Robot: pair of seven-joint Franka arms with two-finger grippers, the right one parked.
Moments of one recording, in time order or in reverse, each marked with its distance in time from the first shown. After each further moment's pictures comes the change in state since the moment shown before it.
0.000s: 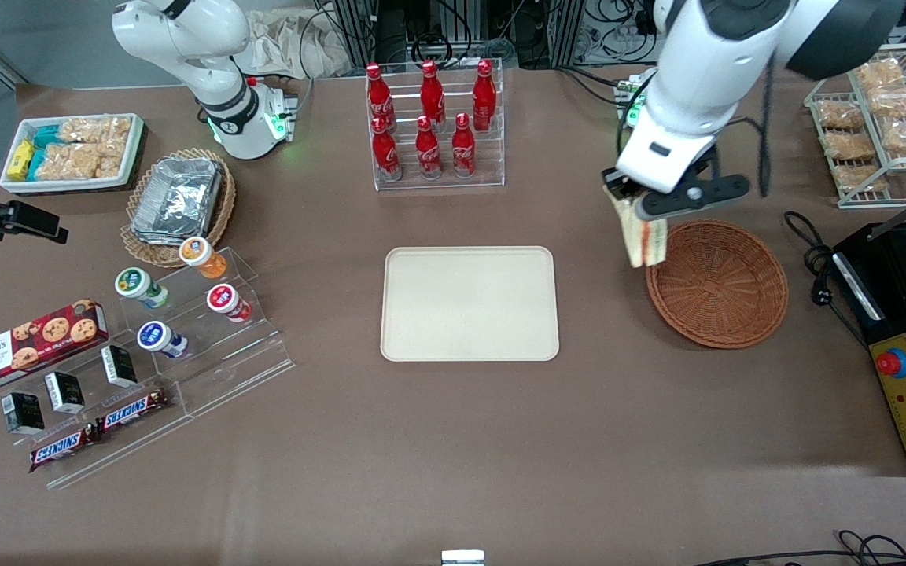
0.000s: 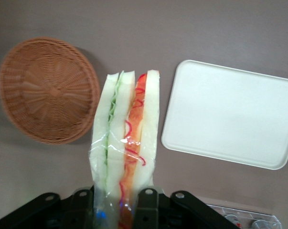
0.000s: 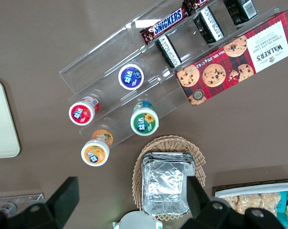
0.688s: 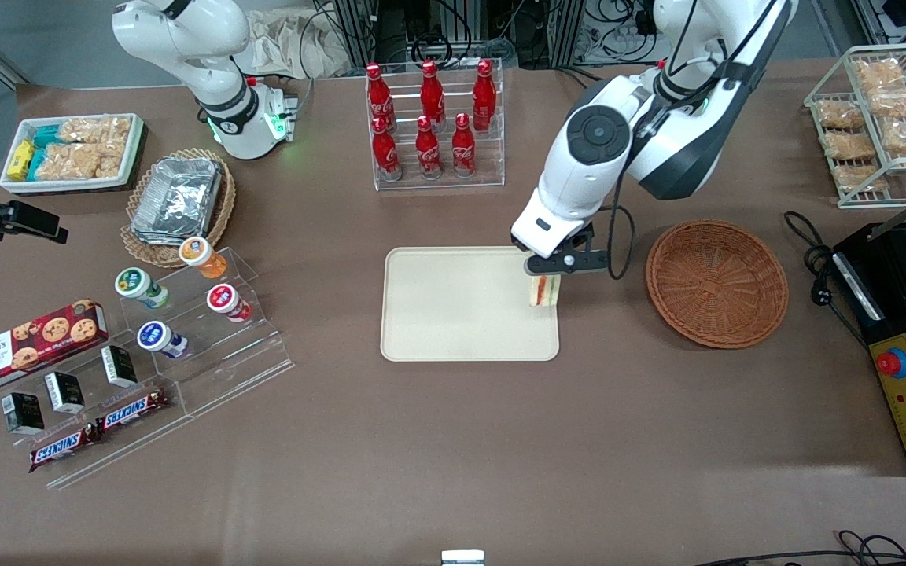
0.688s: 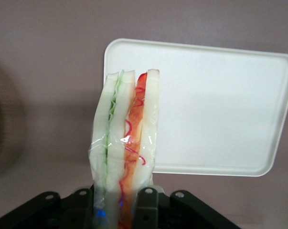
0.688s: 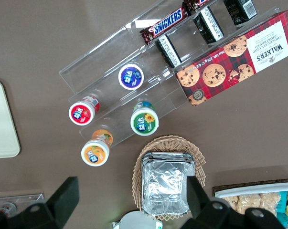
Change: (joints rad) arm -0.050 0.208 -0.106 -0.232 0.036 0.473 -0.057
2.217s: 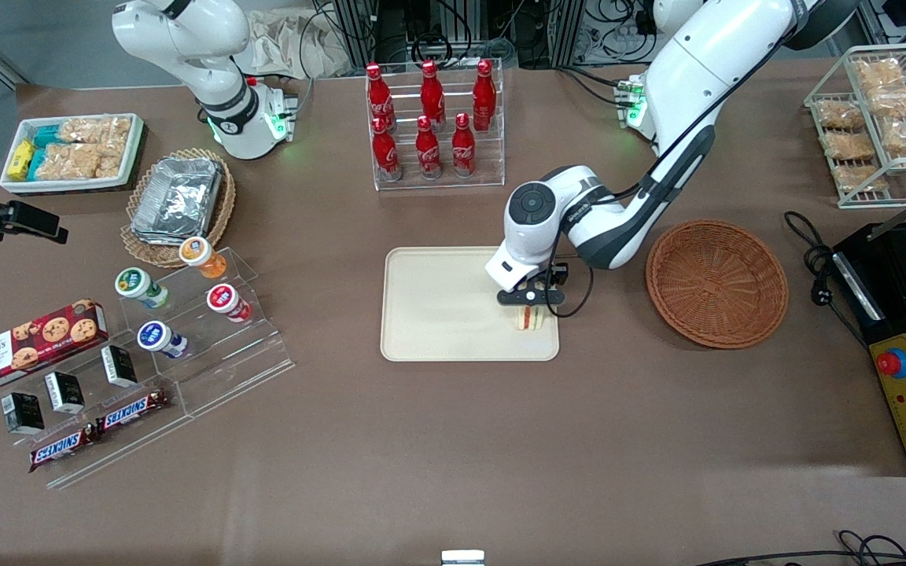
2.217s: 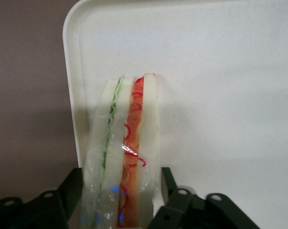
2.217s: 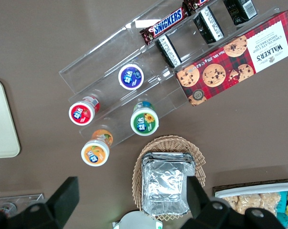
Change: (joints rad) arm -0.041 0.341 -0.001 -0.057 0.468 0.253 -0.236
